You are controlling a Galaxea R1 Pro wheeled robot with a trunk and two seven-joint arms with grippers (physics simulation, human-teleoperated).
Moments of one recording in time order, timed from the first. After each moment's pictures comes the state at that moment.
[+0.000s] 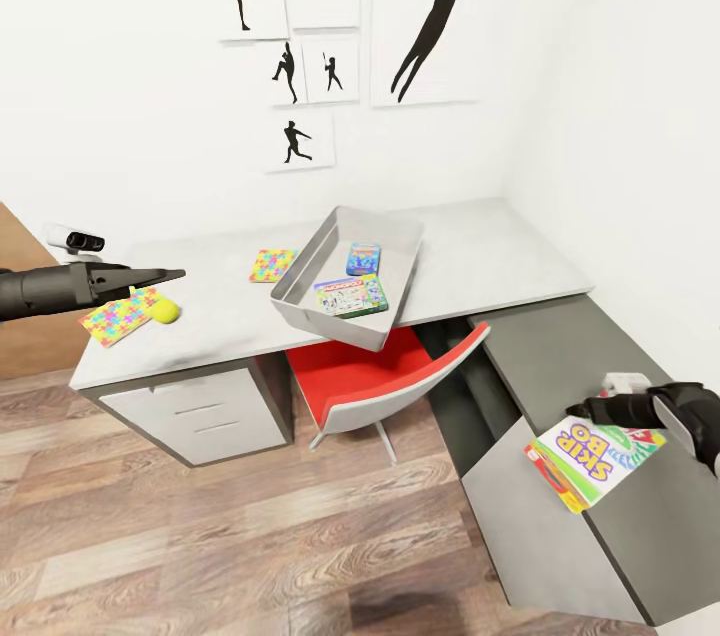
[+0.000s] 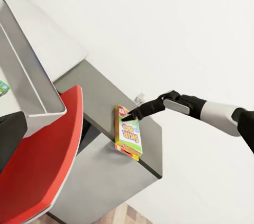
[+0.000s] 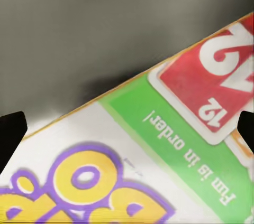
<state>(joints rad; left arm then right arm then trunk) -0.96 0.52 0.16 -1.25 0.27 1.04 -1.57 -1.02 -0.55 0.31 -0.31 -0.24 0.52 0.48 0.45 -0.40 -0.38</state>
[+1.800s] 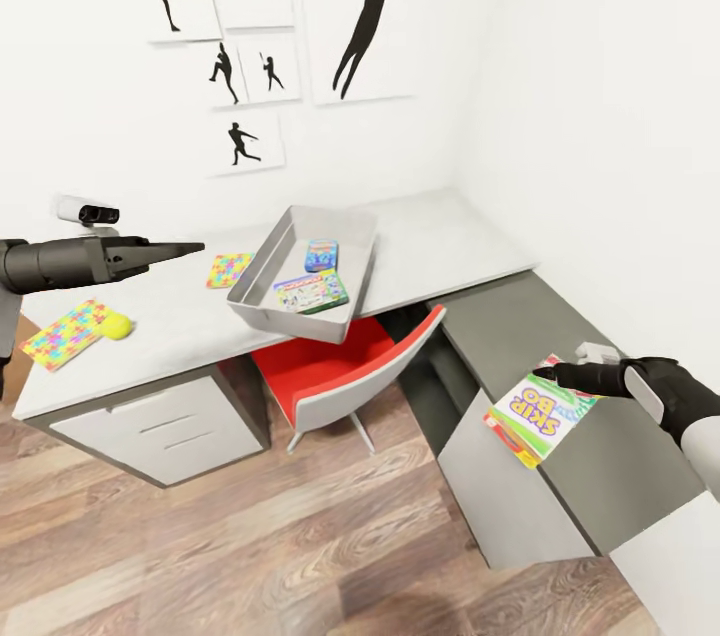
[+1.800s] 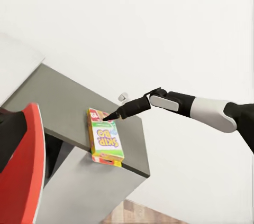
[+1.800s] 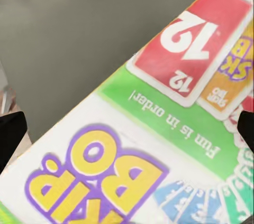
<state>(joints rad) -1.04 0.45 0.14 -1.33 0.25 1.03 -1.56 -1.07 -0.48 0.22 -0.35 -0.36 0.54 0.46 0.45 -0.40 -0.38</state>
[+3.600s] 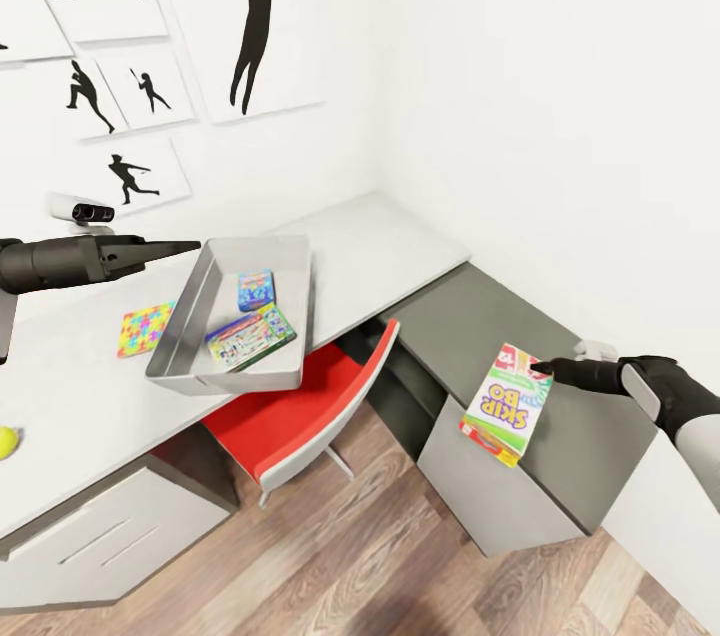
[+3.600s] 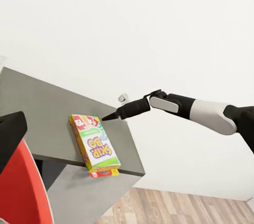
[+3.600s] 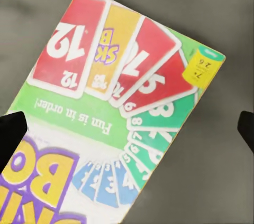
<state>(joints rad) -1.04 0.46 0.15 -1.33 0.26 1.03 -1.56 -1.07 -0.46 0.16 -0.35 -0.36 0.53 0.45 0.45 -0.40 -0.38</state>
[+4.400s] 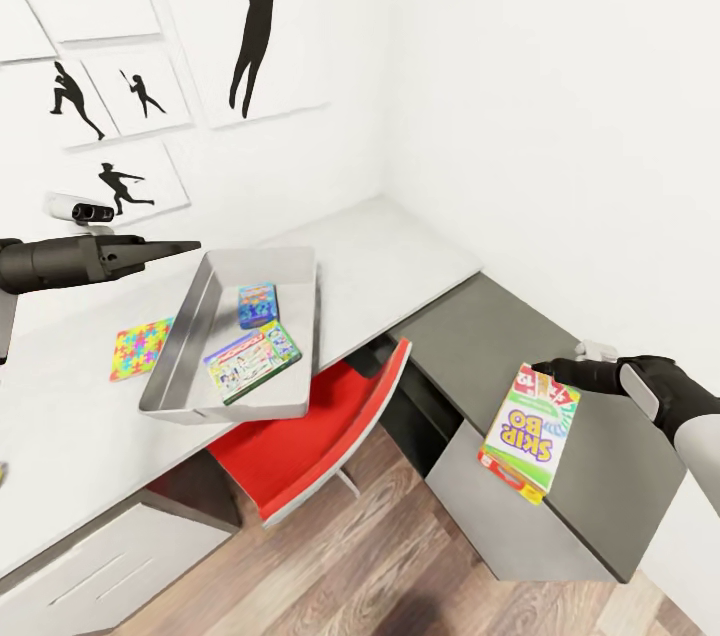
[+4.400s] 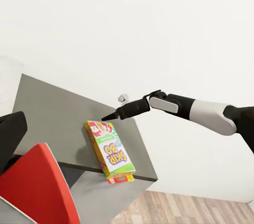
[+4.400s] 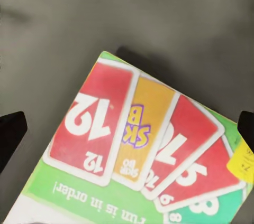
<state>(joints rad) -1.04 0.46 0.15 -1.33 0.26 1.04 -1.56 -1.07 -0.45 0.16 -0.35 -0.36 0.53 0.41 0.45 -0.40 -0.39</state>
